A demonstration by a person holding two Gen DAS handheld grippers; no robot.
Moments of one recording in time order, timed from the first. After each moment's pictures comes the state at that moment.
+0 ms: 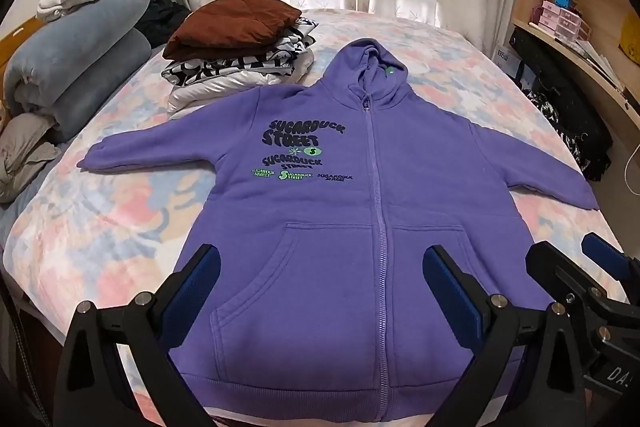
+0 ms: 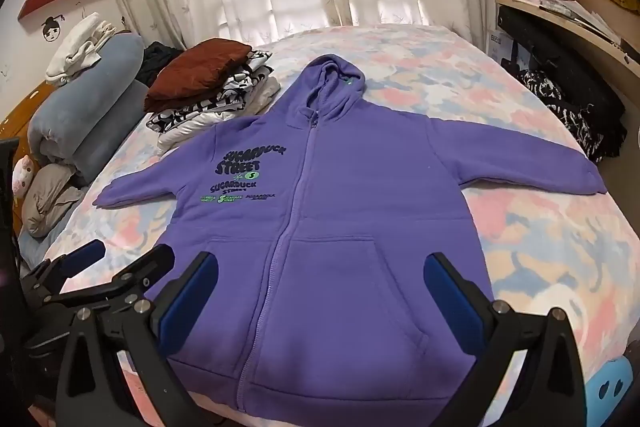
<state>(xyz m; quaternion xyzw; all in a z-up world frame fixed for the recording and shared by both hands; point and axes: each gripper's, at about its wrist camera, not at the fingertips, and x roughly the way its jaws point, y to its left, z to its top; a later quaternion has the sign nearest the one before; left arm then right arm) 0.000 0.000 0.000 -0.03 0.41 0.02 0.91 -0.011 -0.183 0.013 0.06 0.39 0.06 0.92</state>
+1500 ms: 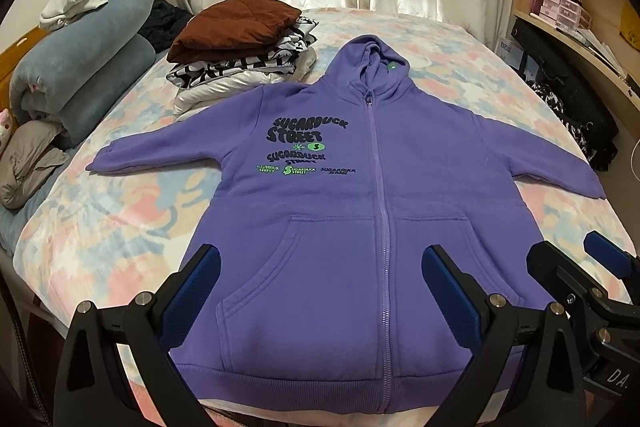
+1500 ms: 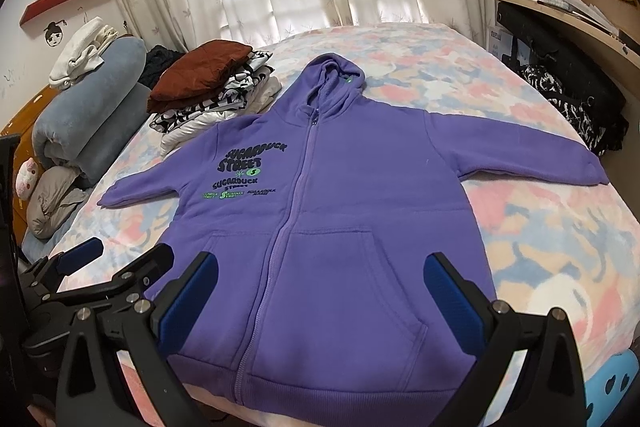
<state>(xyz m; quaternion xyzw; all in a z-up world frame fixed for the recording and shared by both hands) -0.011 -0.003 0.005 -0.01 0.41 0.02 0.91 -0.026 -0.190 0.008 0.06 0.38 0.06 0.92</state>
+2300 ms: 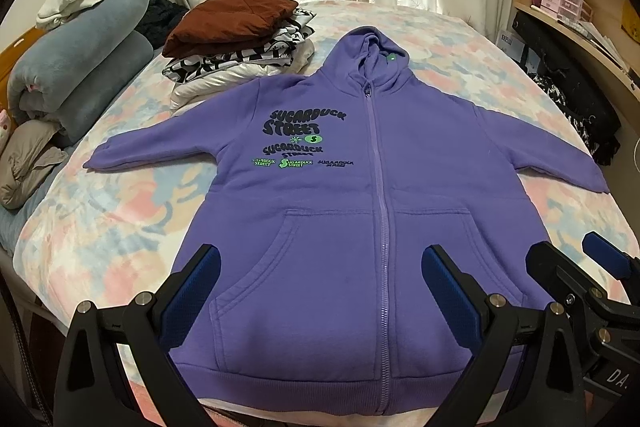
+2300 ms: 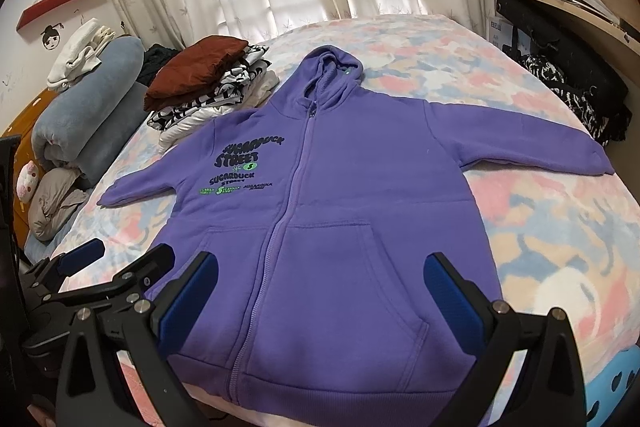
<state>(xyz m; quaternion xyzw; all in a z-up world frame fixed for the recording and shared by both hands) -0.007 -0.010 -0.005 0.00 0.42 0.03 0.91 -0.026 -0.191 -0.005 0.06 0.39 0.06 0.92</state>
